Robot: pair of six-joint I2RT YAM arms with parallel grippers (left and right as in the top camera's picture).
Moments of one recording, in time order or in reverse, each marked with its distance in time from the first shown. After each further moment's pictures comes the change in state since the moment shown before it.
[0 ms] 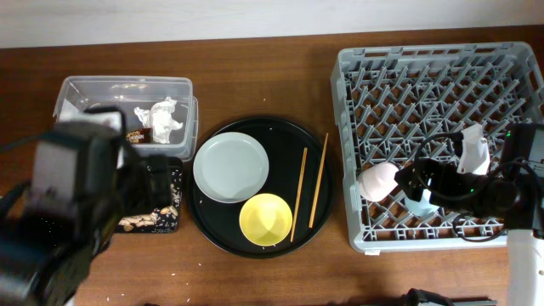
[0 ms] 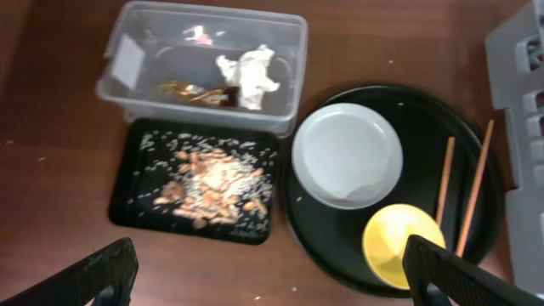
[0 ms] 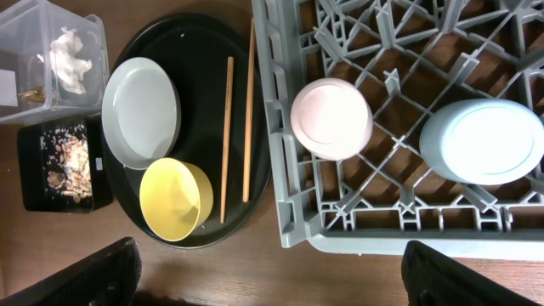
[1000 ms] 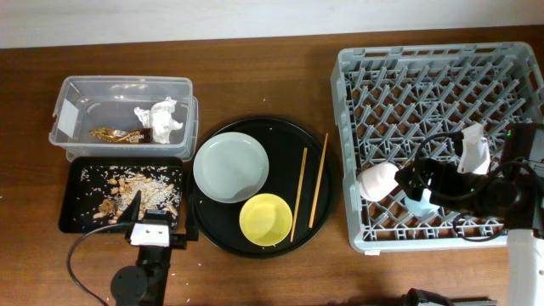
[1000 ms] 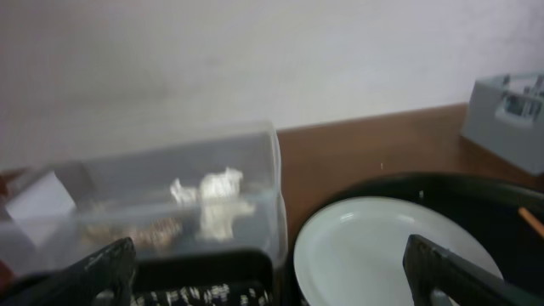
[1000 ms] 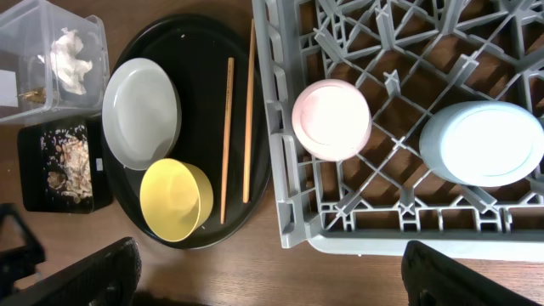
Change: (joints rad) left arm 0.311 -1.207 -1.940 1.601 0.362 0.405; right arm 0.000 0.001 0.003 0.001 0.000 0.000
